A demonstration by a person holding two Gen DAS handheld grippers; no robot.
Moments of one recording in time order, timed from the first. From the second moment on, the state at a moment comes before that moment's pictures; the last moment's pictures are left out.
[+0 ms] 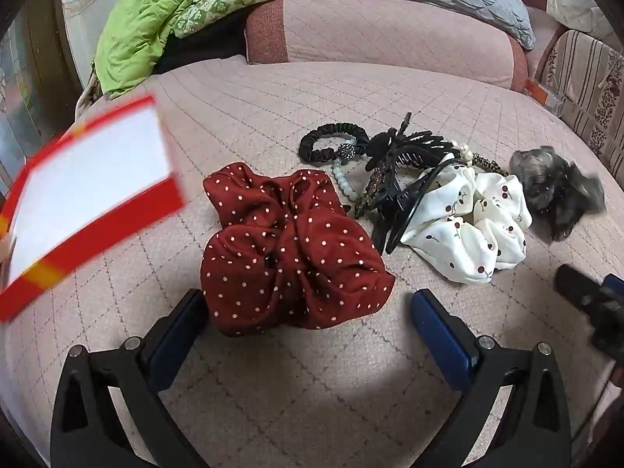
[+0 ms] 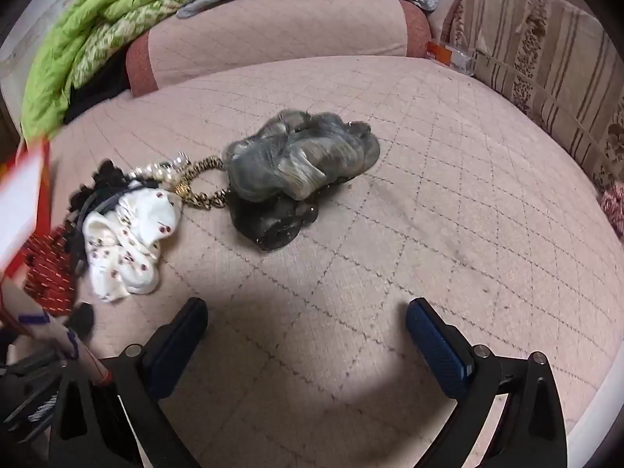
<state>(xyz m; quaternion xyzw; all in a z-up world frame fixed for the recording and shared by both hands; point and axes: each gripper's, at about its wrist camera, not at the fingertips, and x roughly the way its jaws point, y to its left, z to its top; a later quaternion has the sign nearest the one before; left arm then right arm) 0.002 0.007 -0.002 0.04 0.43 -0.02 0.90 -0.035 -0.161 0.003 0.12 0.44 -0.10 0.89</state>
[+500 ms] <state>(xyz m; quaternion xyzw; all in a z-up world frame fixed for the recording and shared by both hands) 0.000 0.007 0.000 0.04 0.43 -0.02 0.90 -0.117 -0.150 0.090 0.06 0.32 -0.04 0.95</state>
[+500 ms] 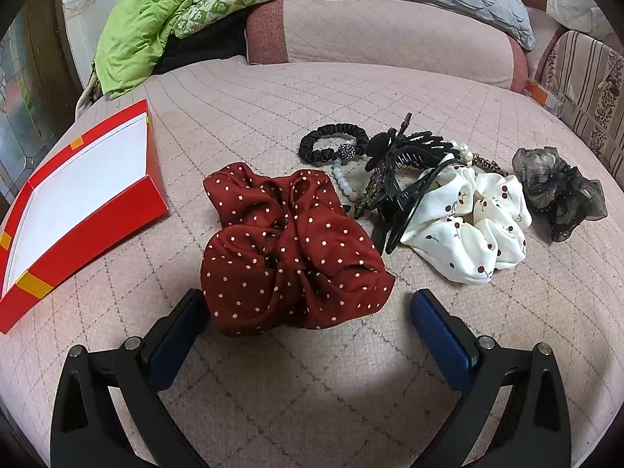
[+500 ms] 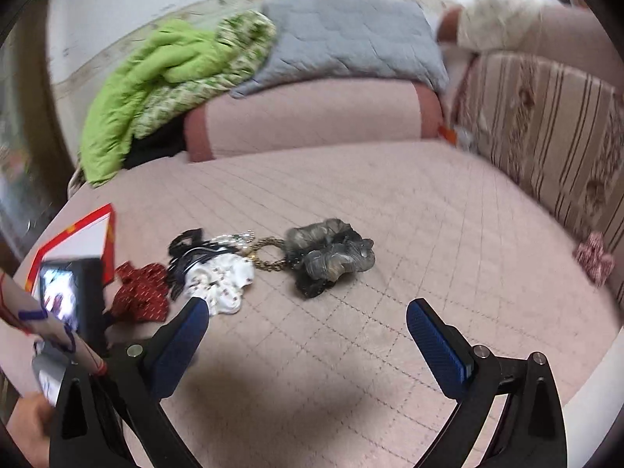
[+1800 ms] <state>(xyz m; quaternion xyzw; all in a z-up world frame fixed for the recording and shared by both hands) -0.128 0.092 0.102 0.03 0.29 0.02 0.96 -0.136 -0.092 0.104 0.10 0.29 0.01 0.95</state>
